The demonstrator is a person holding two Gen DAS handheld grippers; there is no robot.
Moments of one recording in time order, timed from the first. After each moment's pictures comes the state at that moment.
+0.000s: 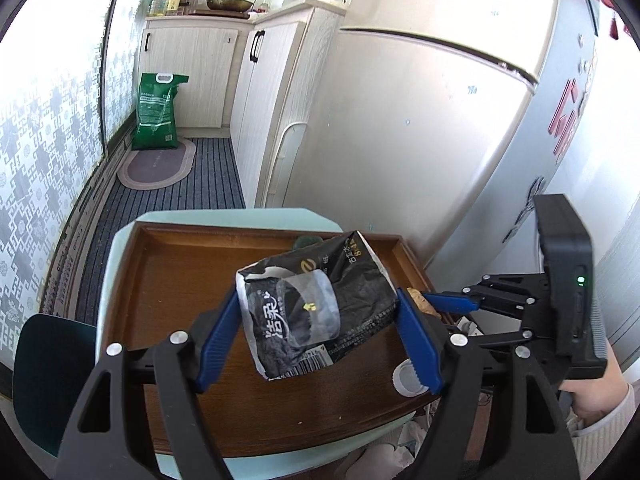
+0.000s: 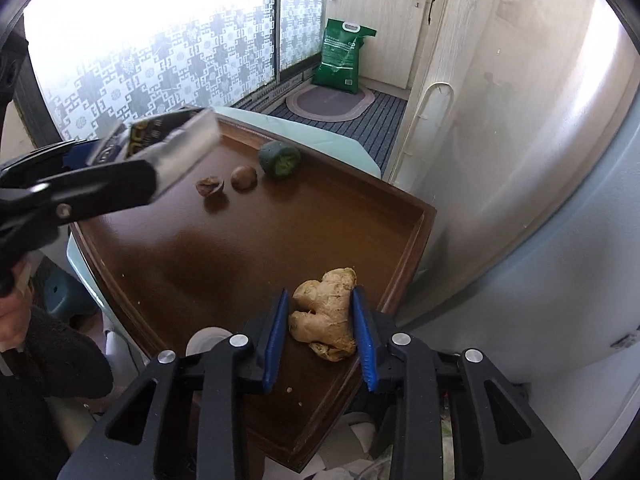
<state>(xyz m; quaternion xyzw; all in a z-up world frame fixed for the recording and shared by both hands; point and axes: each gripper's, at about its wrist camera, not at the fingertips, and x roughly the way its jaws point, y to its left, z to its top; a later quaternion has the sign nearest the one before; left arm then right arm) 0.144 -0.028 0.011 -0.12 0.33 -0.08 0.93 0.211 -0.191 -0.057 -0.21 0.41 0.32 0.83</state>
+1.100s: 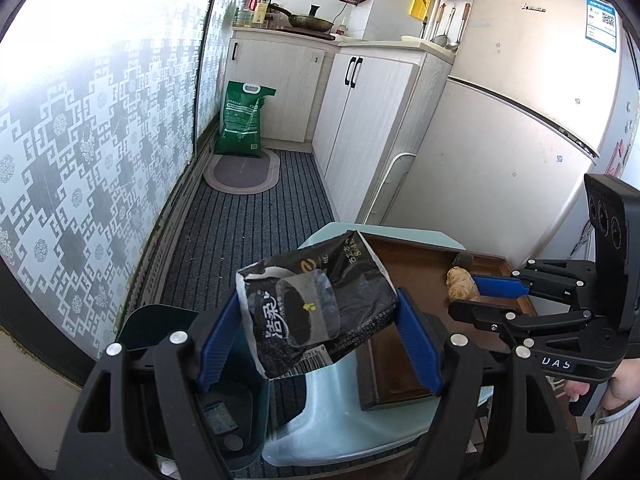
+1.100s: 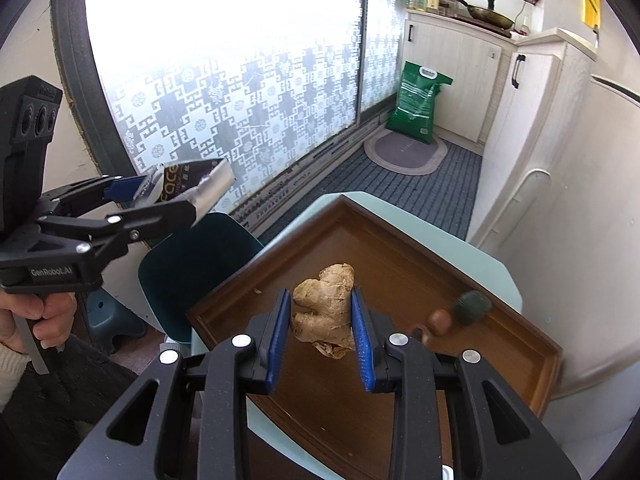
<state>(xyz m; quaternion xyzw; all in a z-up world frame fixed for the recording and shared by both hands) 0.077 0.121 0.022 -0.13 0.32 0.04 0.94 0.161 -0.050 -0.016 -0.21 0.35 0.43 0.80</state>
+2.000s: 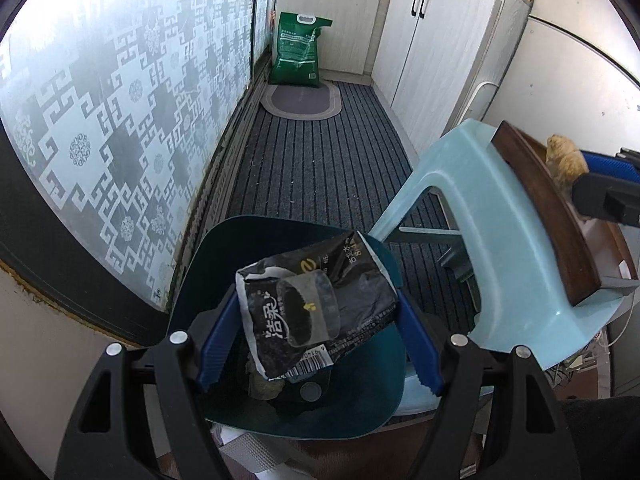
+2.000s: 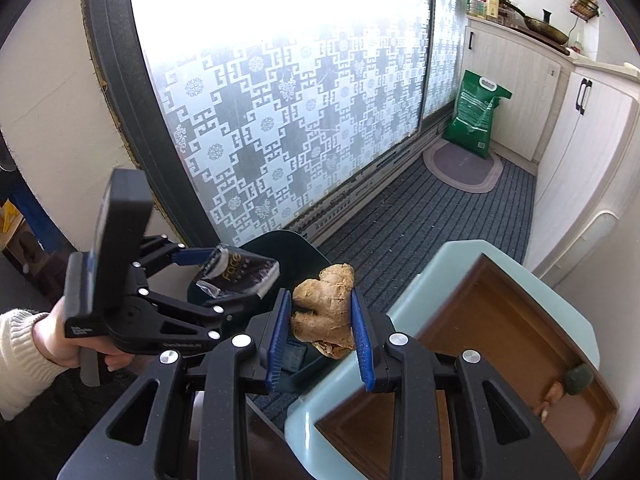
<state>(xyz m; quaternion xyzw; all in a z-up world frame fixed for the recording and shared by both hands) 0.053 0.207 -0.079 -0.12 0.44 0.10 0.88 0.125 0.054 -0.028 -0.21 0.36 0.50 0.76</state>
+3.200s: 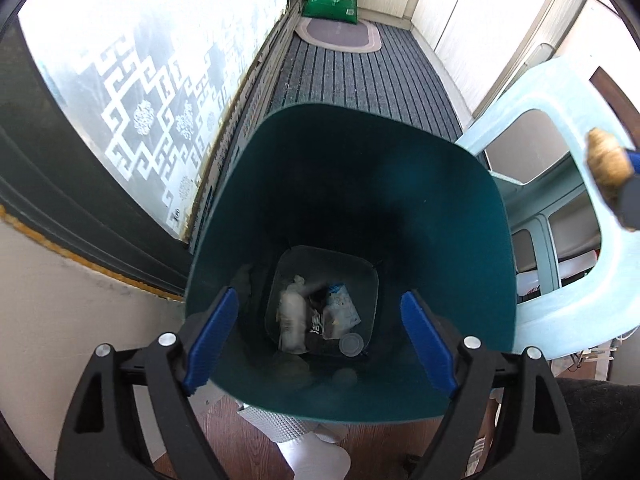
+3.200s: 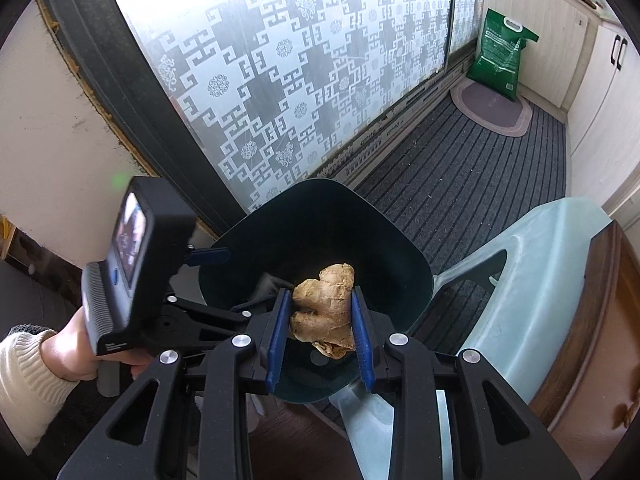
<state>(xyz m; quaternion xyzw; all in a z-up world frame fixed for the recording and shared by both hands) 0.033 0.260 -0.150 -0.15 0.52 0.13 0.83 0.115 0.131 -0.101 -0.23 0.46 0.48 0.71</state>
